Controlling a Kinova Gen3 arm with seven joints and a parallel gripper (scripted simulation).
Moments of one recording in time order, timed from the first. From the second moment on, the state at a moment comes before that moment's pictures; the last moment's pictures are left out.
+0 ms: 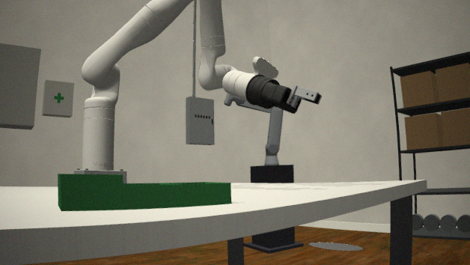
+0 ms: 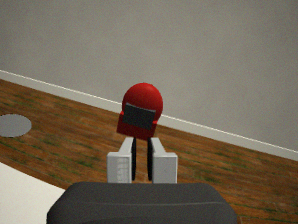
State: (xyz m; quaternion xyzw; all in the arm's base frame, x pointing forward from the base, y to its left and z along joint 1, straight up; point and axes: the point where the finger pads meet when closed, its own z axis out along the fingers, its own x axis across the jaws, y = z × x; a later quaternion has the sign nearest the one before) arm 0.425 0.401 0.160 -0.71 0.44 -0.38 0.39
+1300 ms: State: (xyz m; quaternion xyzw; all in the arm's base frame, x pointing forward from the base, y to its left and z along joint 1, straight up) arm 0.491 0.194 0.170 -0.50 0.70 -0.42 0.29
